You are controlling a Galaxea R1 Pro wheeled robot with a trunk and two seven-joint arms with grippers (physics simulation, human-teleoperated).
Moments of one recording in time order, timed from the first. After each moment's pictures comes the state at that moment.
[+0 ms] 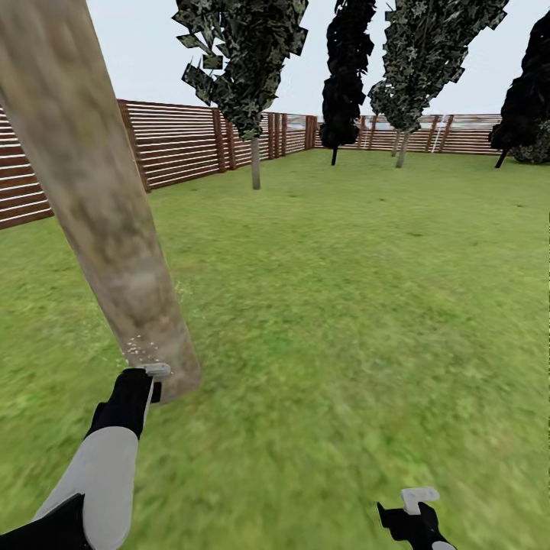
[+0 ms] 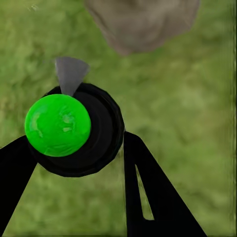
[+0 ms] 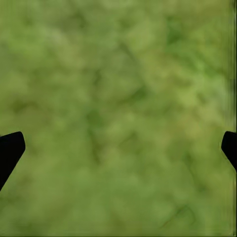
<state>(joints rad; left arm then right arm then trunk) -0.83 -0.07 0.60 -0.73 -0.67 0.72 0.02 -0.47 -0.09 -0.48 -0.14 0.52 -0.28 0.05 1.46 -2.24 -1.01</state>
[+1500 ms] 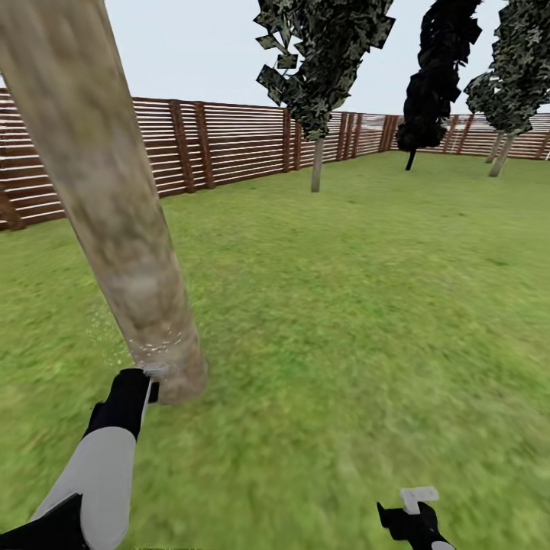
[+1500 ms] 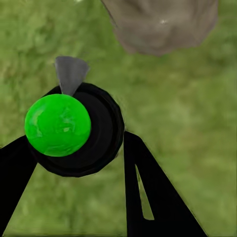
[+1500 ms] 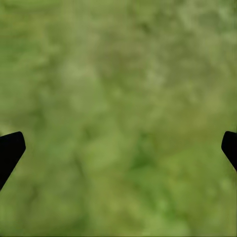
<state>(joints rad) -0.82 -0.06 0.60 -0.74 -0.67 0.72 0.02 -0.47 -0.08 -0.48 -0.14 0.52 -0.28 0.05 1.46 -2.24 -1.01</state>
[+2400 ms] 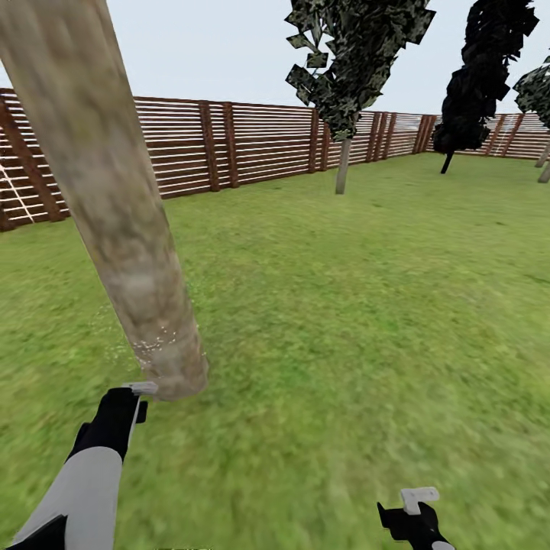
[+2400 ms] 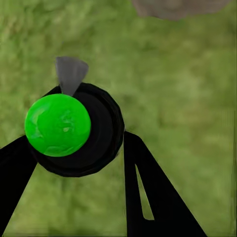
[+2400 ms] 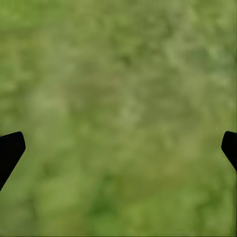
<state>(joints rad) -0.75 -0.02 0.60 -0.72 -0.66 0.69 0.01 -0.47 -0.09 -0.48 -0.14 0.52 -0.28 0.04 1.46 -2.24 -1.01</state>
